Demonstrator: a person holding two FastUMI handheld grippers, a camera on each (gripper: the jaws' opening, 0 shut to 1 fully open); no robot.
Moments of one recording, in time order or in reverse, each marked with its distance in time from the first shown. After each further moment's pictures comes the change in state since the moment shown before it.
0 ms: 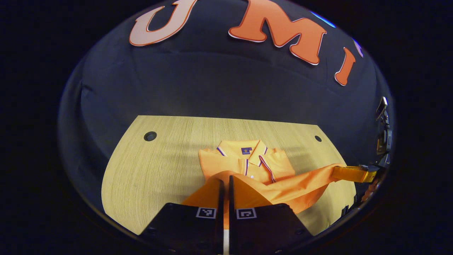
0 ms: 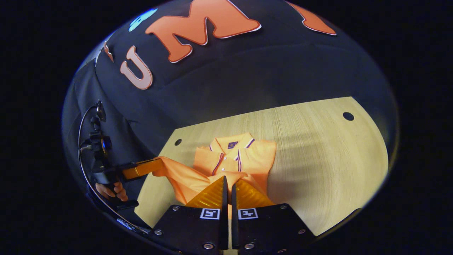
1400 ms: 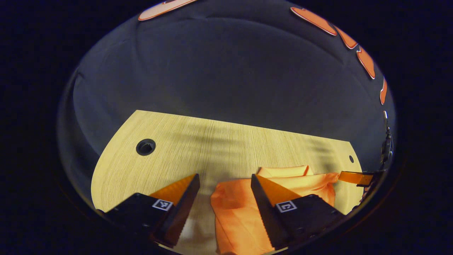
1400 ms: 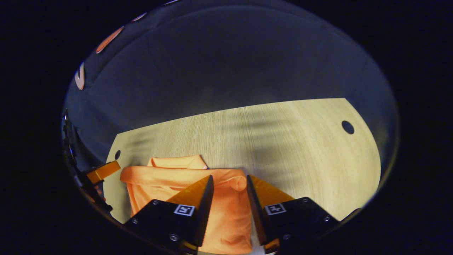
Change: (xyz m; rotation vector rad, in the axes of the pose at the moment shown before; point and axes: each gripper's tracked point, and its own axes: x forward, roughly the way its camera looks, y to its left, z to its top) left arm 0.133 0.083 0.042 -0.130 0.019 0.110; right arm 0.153 -0.098 0.045 0.017 0.065 -0.303
